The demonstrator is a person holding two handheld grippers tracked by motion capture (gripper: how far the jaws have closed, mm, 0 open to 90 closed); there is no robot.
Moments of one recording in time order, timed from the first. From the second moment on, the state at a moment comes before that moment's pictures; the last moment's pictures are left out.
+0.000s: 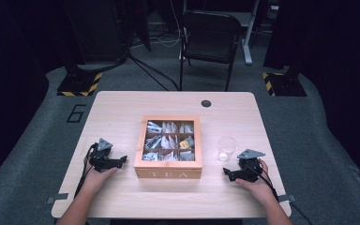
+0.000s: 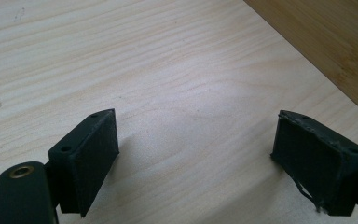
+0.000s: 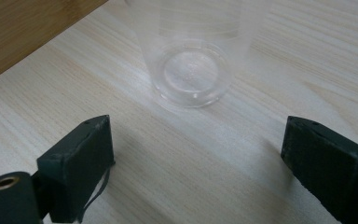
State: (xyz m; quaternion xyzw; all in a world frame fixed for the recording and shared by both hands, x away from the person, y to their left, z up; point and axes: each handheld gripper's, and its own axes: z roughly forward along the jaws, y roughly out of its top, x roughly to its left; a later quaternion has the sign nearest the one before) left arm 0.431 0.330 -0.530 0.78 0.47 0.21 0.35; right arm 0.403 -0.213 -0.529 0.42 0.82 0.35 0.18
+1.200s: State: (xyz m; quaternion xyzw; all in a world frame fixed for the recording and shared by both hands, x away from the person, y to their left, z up) left arm 0.430 0.330 -0.529 0.78 0.47 0.21 0.35; right arm 0.399 -0.214 -0.527 0.41 0.82 0.36 0.18
